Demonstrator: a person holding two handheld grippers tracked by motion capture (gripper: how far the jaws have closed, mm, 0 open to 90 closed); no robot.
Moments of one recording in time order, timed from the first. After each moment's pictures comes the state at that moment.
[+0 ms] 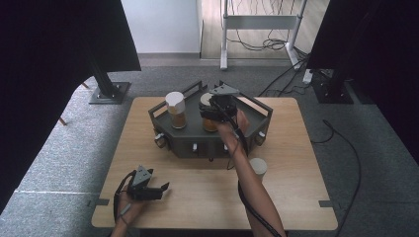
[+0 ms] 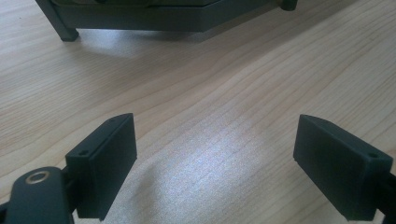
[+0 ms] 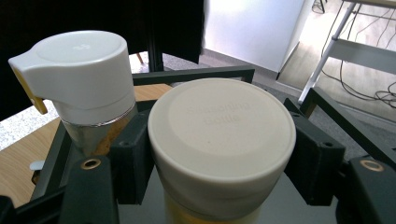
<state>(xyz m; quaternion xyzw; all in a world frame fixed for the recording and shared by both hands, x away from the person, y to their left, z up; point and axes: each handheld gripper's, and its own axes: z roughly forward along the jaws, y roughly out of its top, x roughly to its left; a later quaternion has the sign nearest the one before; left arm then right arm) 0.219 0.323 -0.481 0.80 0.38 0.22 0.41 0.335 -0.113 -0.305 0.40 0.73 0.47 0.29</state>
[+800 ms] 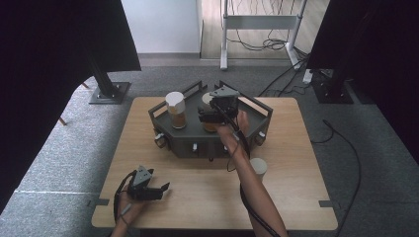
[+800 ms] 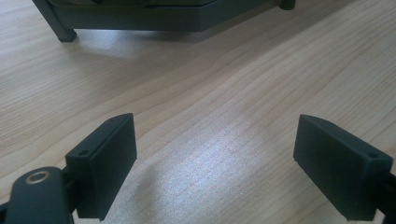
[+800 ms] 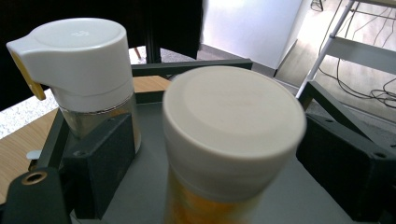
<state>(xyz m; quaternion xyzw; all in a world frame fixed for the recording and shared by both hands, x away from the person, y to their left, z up) 0.219 0.322 -0.481 0.80 0.37 0.22 0.41 0.330 -0.115 -0.305 0.40 0.73 0.46 0.29</state>
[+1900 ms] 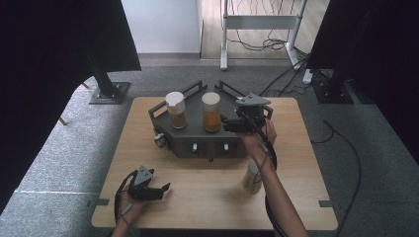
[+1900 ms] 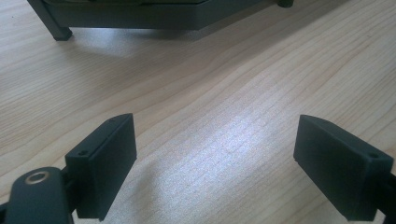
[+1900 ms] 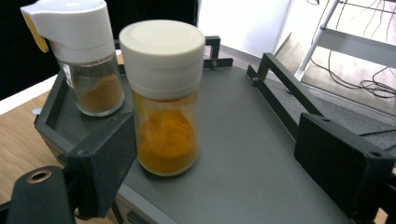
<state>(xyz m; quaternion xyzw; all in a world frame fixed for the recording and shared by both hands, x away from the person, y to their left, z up) 0.220 0.321 -0.480 0.80 0.37 0.22 0.41 0.290 -0.183 -0.295 0.40 0.74 0.45 0.29</state>
